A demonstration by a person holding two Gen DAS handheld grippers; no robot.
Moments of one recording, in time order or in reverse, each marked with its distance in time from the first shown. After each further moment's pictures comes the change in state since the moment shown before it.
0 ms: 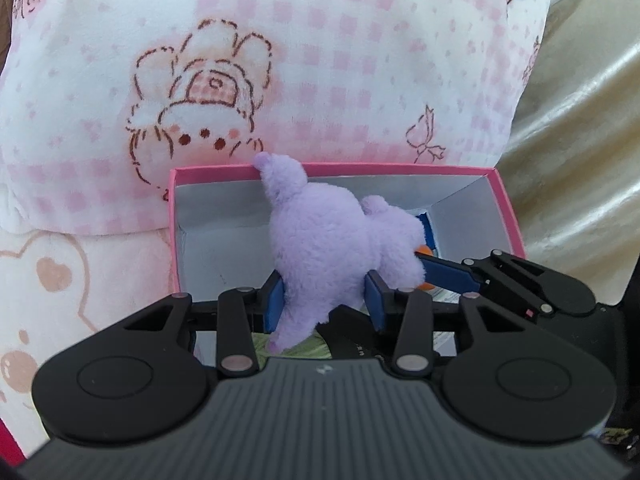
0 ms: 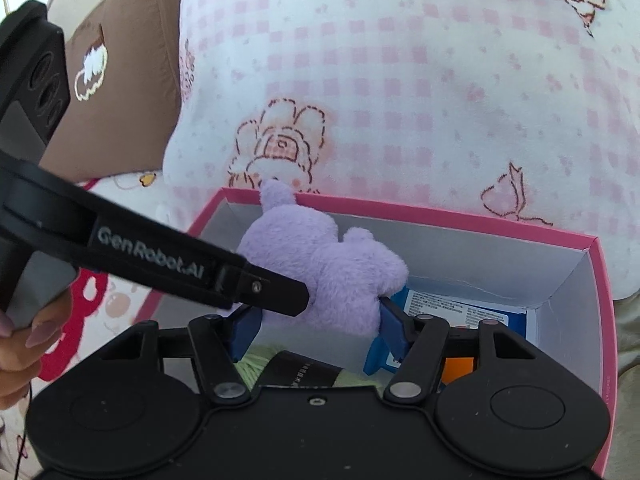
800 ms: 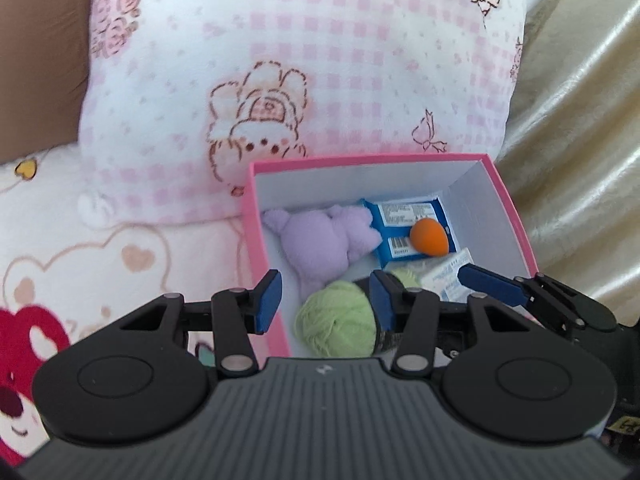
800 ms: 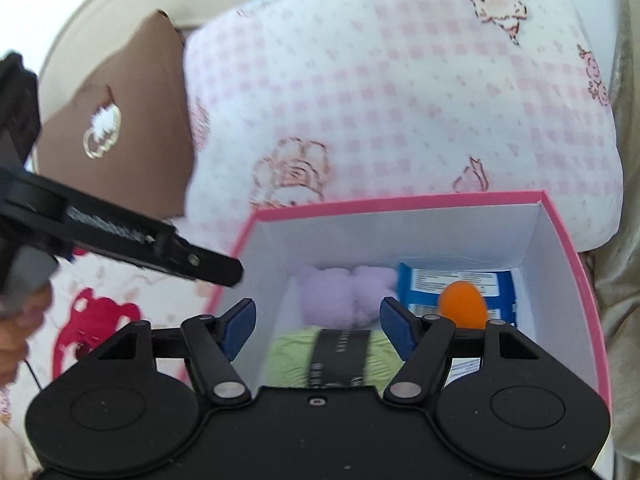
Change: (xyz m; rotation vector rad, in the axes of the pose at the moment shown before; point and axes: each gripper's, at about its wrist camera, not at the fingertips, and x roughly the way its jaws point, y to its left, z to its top) left arm -0.085 0.002 -0.035 0.073 -0.055 0.087; right arm -0.073 0.040 -0.044 0.148 -0.175 -0.024
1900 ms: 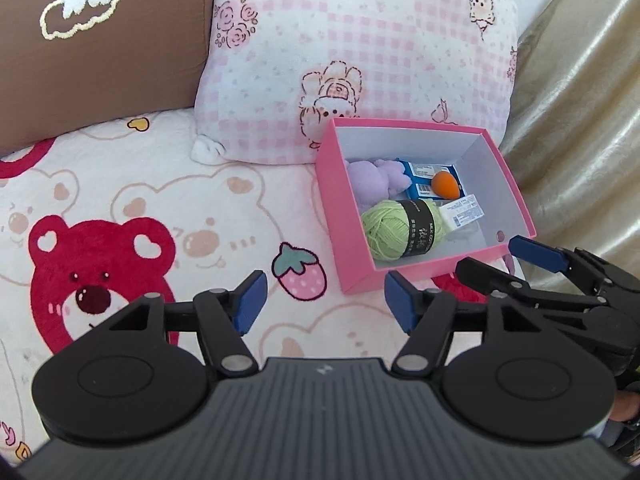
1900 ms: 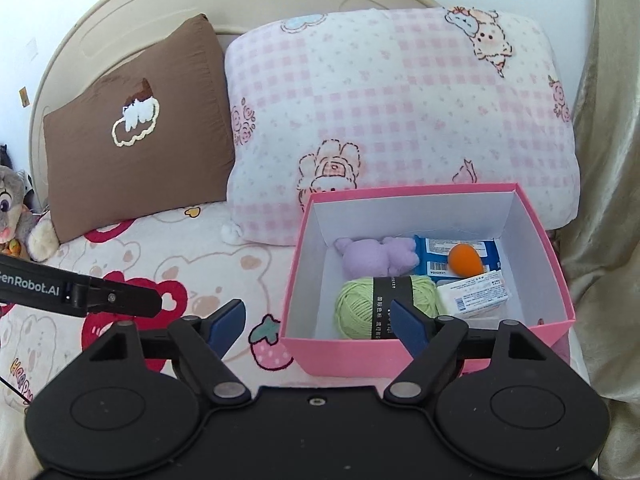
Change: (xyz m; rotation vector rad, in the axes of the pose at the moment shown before) left arm -0.144 0.027 -0.095 -0.015 -0.061 0.101; right arm -0.089 0.096 -0.025 -0.006 0.010 -0.118
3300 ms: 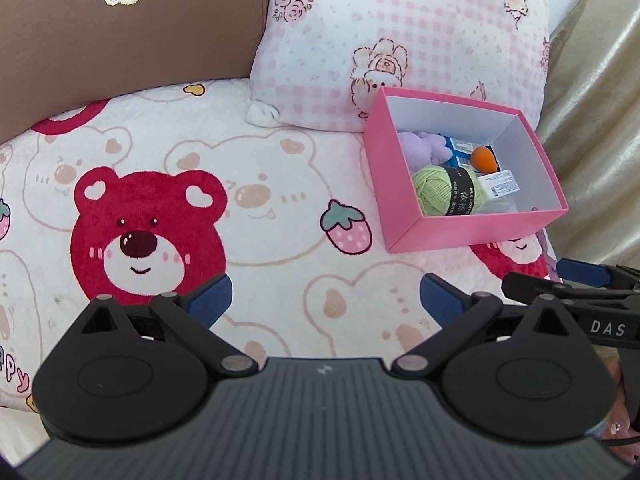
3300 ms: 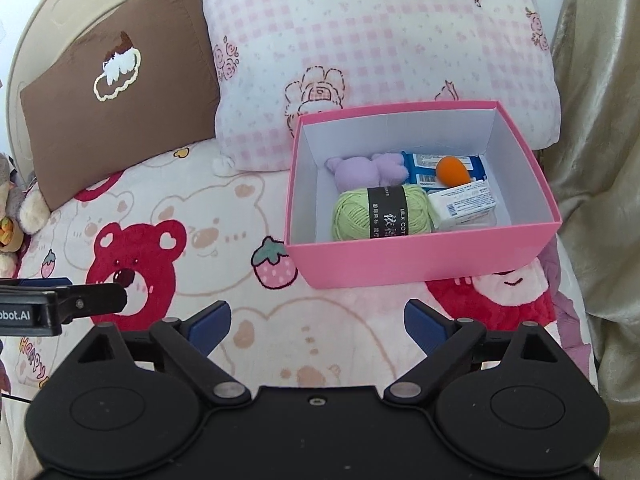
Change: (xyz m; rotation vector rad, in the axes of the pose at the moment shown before) left arm -0.019 0.024 -0.050 -0.046 0.017 0.102; right arm -0.014 0.011 -0.028 0.085 0.209 -0.039
